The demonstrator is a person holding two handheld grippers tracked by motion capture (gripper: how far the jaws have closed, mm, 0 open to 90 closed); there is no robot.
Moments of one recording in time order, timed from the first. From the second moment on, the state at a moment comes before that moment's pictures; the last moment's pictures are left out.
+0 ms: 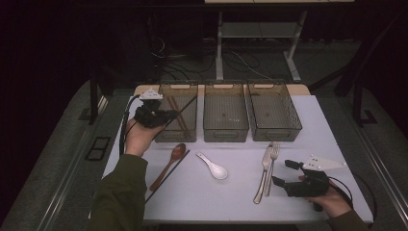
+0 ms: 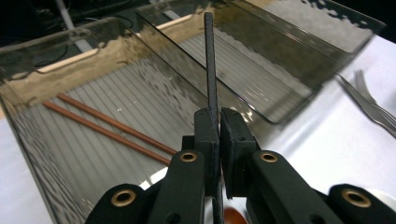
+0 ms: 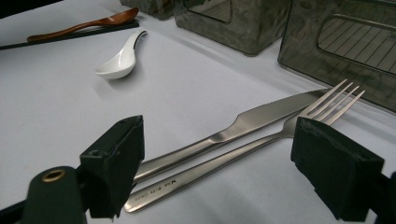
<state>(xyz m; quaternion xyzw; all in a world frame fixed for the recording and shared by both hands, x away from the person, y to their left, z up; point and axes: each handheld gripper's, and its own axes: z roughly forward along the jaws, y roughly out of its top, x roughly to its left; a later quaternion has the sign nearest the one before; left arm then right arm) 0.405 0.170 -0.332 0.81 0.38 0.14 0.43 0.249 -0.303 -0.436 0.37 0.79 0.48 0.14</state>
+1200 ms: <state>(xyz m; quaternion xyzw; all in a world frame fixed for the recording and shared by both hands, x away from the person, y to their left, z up) 0.507 0.152 -0.376 0.77 0.48 0.18 0.39 0.246 -0.302 -0.432 0.36 0.78 0.49 0.13</state>
